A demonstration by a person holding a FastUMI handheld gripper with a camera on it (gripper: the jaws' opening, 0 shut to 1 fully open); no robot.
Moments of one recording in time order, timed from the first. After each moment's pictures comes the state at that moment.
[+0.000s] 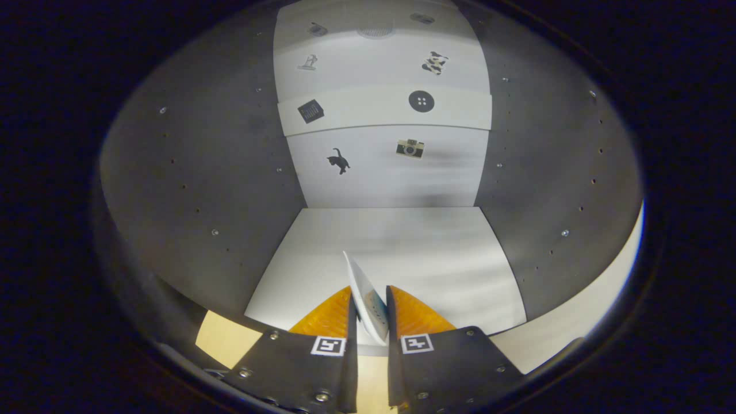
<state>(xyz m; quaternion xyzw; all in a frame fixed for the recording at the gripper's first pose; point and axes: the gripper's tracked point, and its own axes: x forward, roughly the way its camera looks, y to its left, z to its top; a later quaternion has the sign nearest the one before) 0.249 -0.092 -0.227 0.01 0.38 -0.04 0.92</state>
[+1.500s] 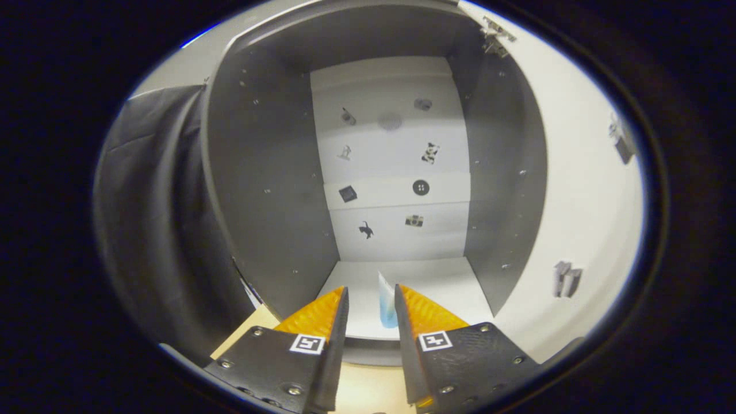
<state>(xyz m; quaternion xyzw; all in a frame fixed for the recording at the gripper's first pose) 0.167 -0.067 -0.076 0.03 0.20 -0.01 0.98</state>
